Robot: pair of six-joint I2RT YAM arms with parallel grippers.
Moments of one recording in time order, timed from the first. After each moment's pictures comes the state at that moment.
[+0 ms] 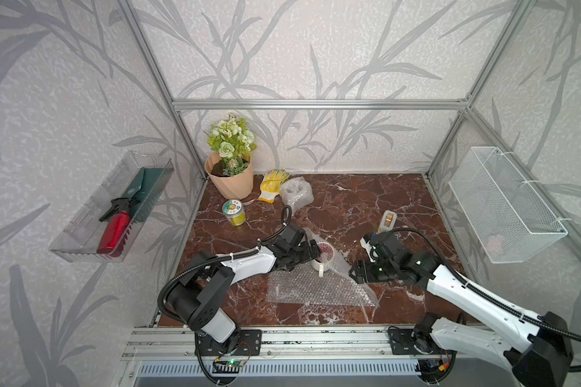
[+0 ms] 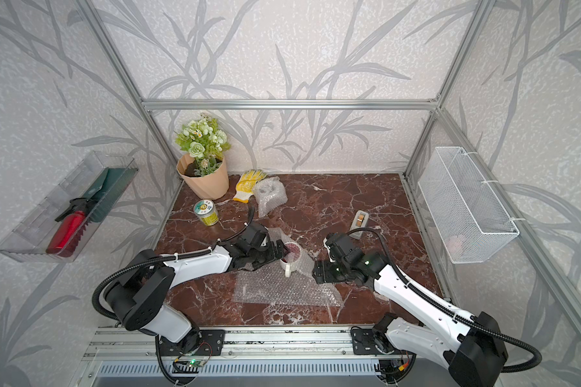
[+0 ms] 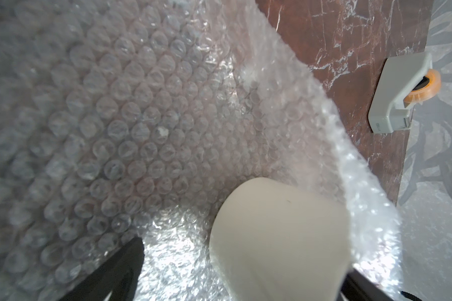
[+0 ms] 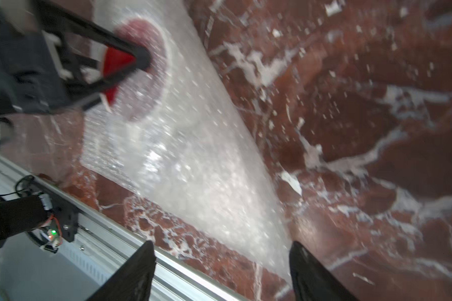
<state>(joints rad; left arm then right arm) -0.65 1.58 0.76 -0.10 0.17 -0.94 0.71 1.03 0.74 -0.80 -0.15 0.64</state>
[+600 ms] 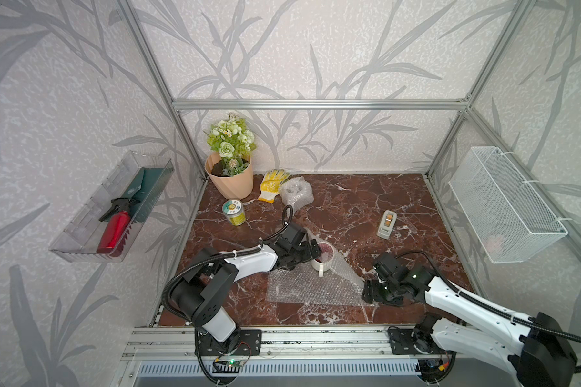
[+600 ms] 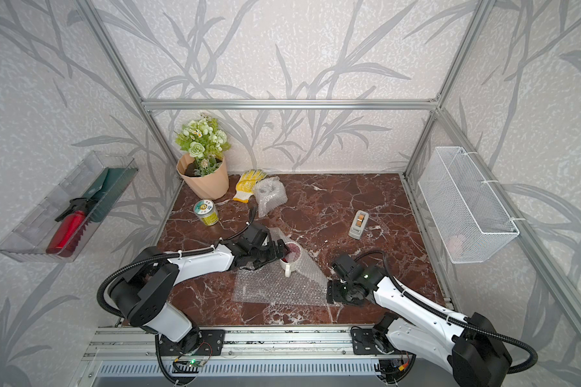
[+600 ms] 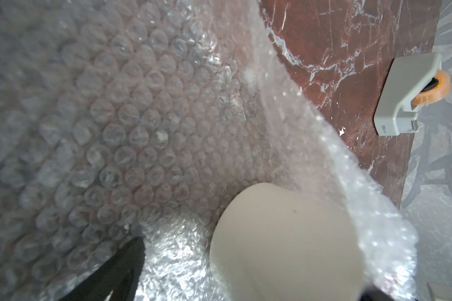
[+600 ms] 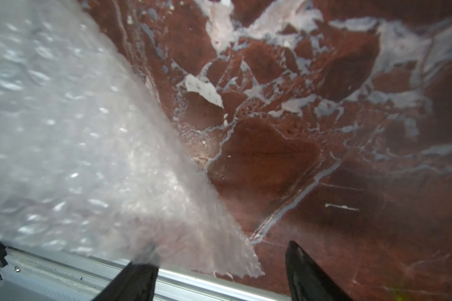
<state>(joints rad) -0.65 1.61 0.78 -0.10 0.17 -0.94 0.73 1.02 0.52 -0.82 -0.14 0.82</state>
